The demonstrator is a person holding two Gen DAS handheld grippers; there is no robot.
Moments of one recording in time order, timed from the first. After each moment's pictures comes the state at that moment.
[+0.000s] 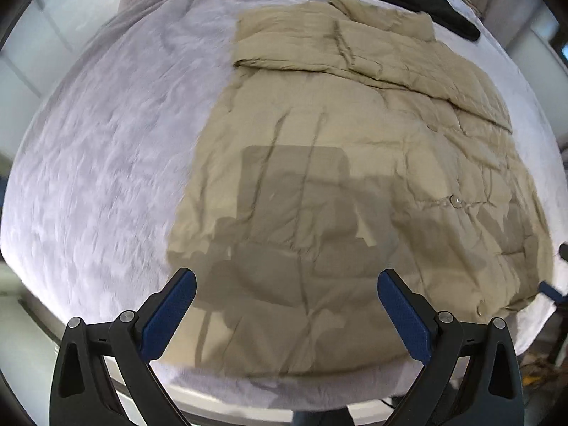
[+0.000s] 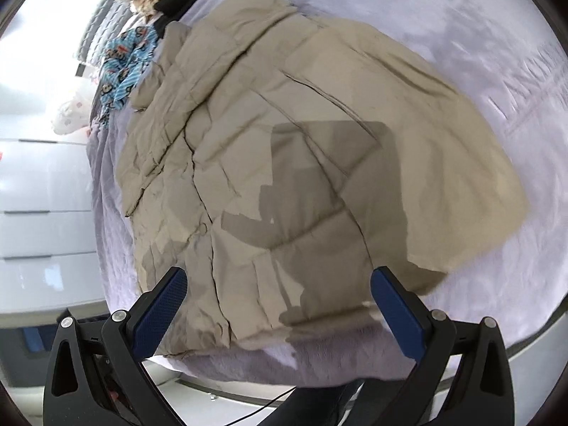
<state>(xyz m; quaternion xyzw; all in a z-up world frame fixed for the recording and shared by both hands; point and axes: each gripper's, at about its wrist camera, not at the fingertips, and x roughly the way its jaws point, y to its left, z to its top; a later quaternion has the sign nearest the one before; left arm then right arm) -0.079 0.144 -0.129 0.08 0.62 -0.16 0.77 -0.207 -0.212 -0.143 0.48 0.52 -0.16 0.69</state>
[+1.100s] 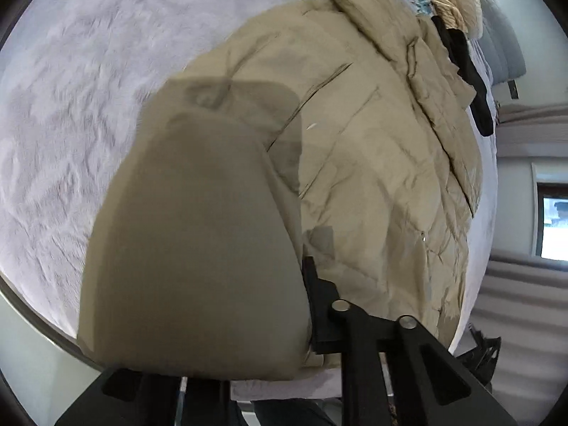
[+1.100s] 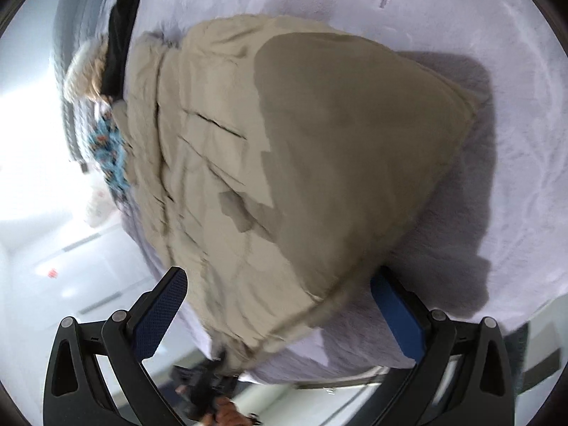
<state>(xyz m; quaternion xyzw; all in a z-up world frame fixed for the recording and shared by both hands) -0.082 0.187 -0.194 -0.21 0.69 -0.15 0.68 -0.274 -0.258 -0.214 0.70 0.40 -0.16 0.57</state>
